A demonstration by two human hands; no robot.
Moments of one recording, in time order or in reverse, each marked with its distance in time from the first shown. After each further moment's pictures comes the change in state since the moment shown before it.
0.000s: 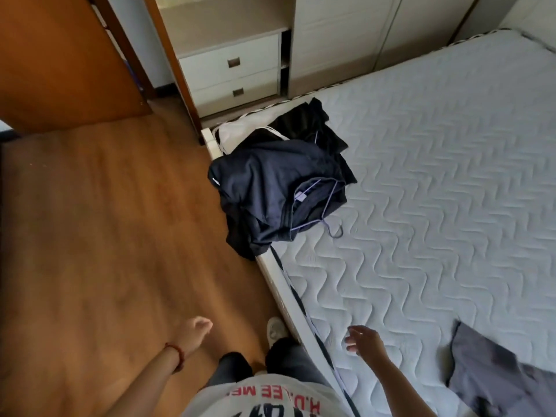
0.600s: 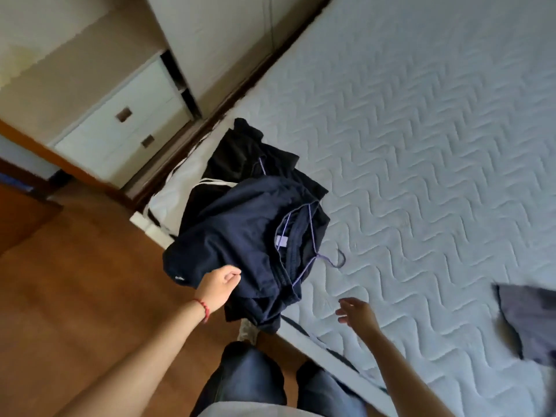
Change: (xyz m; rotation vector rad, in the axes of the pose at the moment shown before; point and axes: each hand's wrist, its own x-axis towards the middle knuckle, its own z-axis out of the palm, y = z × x) left_hand 0.206 0.319 -0.075 0.611 -0.179 0.504; right_hand 0.097 -0.173 0.066 0.458 0.153 0.113
